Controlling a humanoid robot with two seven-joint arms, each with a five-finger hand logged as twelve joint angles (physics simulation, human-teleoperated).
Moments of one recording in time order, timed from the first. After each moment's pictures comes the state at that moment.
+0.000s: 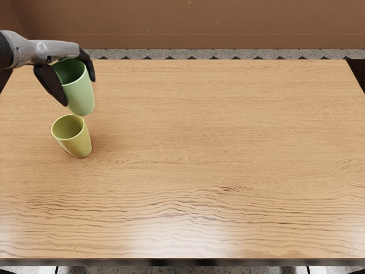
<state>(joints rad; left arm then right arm) -1.24 0.92 -0.53 -1.65 1.02 -0.57 0.61 0.06 0.00 0.09 0.09 0.02 0.07 0.02</state>
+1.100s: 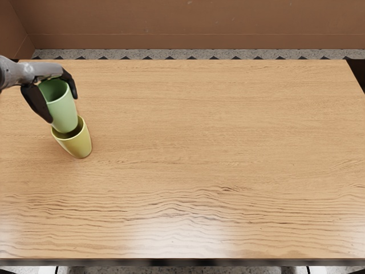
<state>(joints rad) -1.12 0.96 -0.51 -1.64 1.06 -0.51 0.61 0.06 0.00 0.09 0.09 0.02 0.07 0.02</state>
